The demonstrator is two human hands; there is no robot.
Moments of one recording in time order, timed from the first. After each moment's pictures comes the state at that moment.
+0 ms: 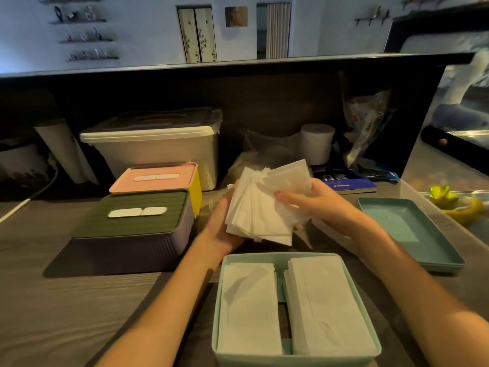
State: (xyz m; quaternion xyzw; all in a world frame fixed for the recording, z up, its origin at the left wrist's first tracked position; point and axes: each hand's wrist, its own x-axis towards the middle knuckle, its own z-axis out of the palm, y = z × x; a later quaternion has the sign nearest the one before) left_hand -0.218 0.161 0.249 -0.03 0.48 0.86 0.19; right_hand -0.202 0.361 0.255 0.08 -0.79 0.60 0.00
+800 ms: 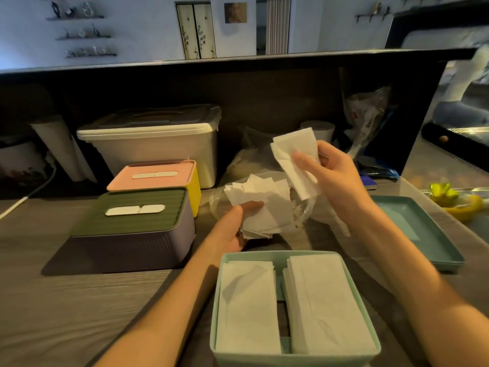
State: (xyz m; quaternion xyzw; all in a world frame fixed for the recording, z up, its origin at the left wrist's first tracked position) left_hand -0.225 0.169 0.227 -0.06 0.51 0.83 0.22; right_hand -0.194 0.357 0.281 0.08 -0.72 0.66 0.21
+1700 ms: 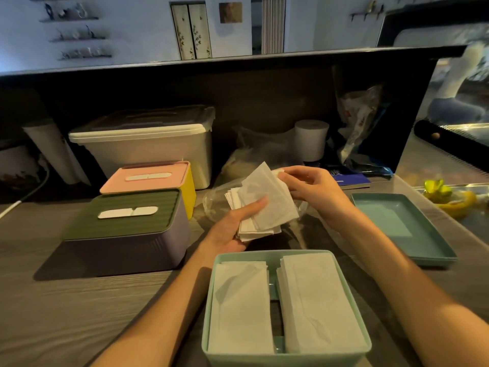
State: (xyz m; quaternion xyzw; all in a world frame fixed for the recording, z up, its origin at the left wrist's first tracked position) left_hand -0.217 0.168 0.226 0.04 0.47 0.84 0.28; right_hand -0.212 0.359 0.254 0.01 -0.78 0.61 0.13
